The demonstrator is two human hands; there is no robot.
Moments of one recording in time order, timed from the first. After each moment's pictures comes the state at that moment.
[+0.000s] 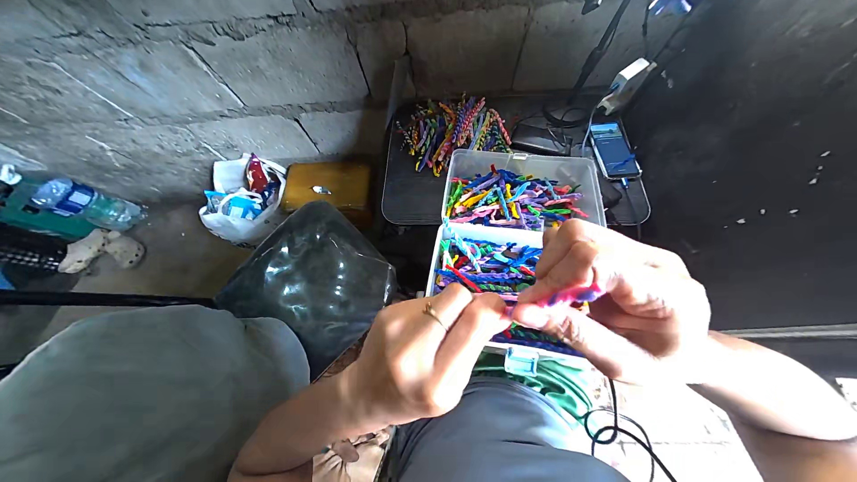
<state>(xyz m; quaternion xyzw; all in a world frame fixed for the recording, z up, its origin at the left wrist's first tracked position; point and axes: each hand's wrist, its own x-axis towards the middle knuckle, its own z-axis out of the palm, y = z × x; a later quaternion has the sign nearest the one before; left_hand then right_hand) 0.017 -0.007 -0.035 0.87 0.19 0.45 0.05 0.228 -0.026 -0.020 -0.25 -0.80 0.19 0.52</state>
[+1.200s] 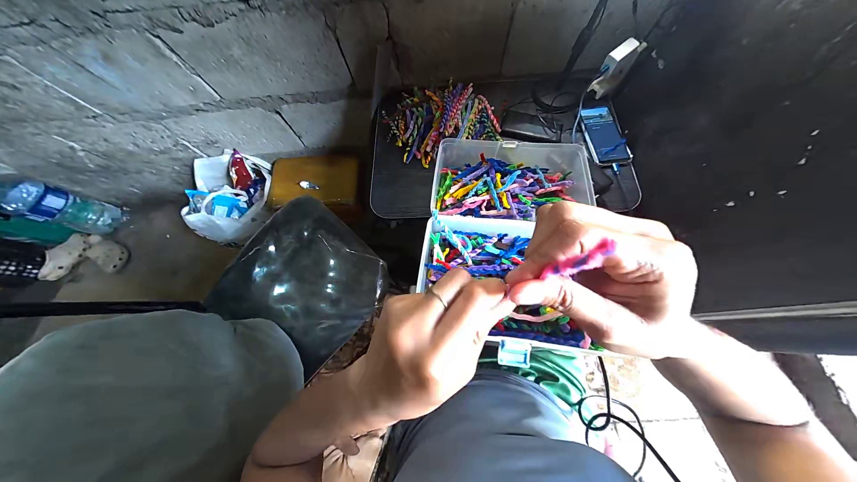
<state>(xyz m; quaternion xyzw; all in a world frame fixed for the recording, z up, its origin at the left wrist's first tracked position) 0.032 -0.007 -0.041 0.86 0.21 0.46 0.12 0.237 -0.018 -0.025 -0.26 -0.77 0.21 0.54</state>
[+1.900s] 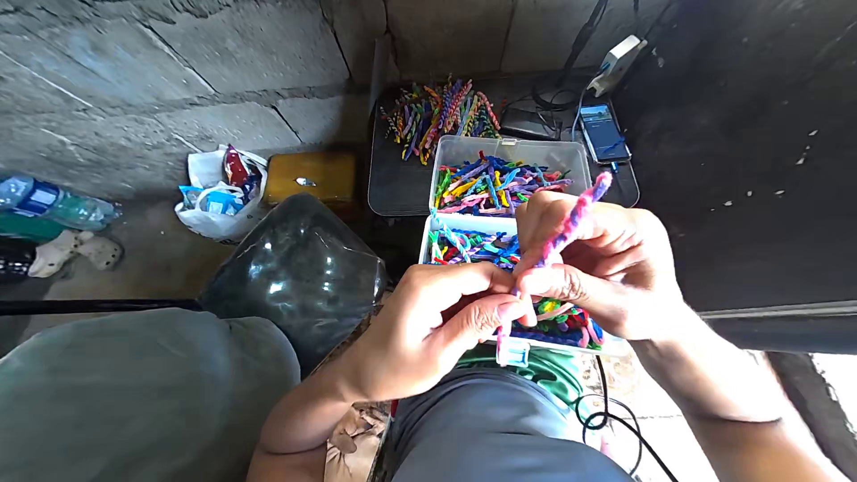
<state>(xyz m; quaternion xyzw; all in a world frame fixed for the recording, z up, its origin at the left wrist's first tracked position) 0.029 0.009 -0.030 0.75 0.11 0.37 0.53 0.238 -0.013 -0.030 -0.24 -0.71 0.37 0.55</state>
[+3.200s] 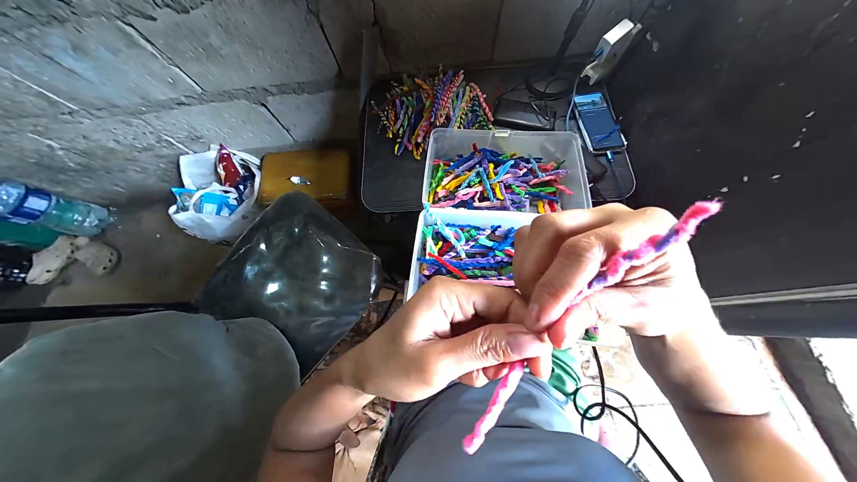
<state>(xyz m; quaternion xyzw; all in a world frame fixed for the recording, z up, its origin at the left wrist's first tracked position) 0.035 0.003 -0.031 0.57 0.01 0.26 0.78 0.248 -0.014 -0.030 -0.12 -0.72 0.44 0.52</state>
